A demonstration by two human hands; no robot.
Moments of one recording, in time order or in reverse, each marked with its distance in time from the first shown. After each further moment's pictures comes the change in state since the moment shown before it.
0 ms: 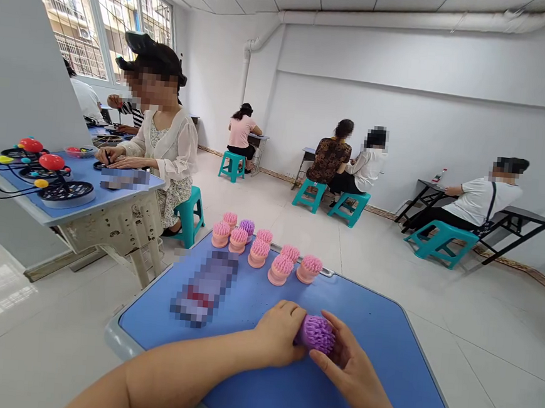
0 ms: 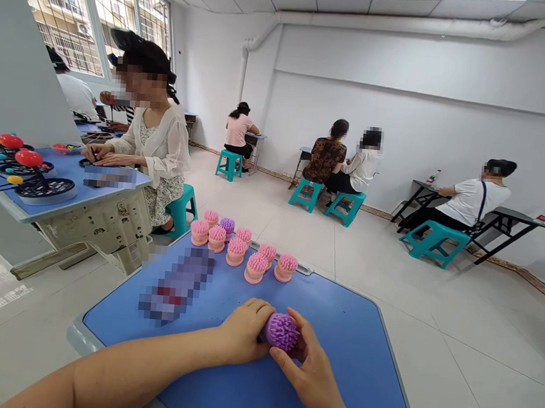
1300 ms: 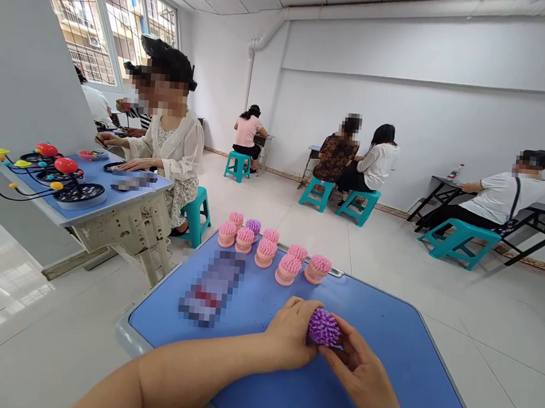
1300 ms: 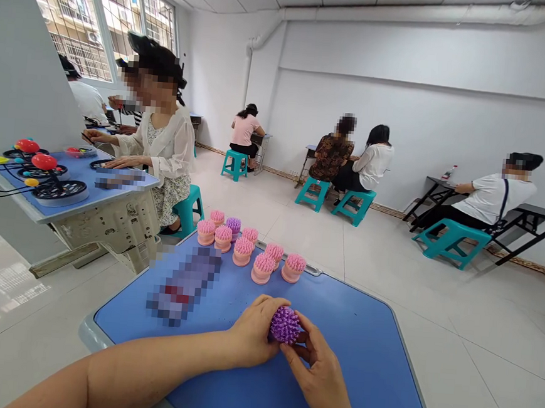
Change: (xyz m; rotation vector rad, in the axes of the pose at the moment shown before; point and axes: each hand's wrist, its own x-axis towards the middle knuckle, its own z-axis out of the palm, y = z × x) left_hand 0.000 0.002 0.005 -0.223 0.174 0.000; right_hand 0.001 0.013 0.006 -0.023 0.037 -0.098
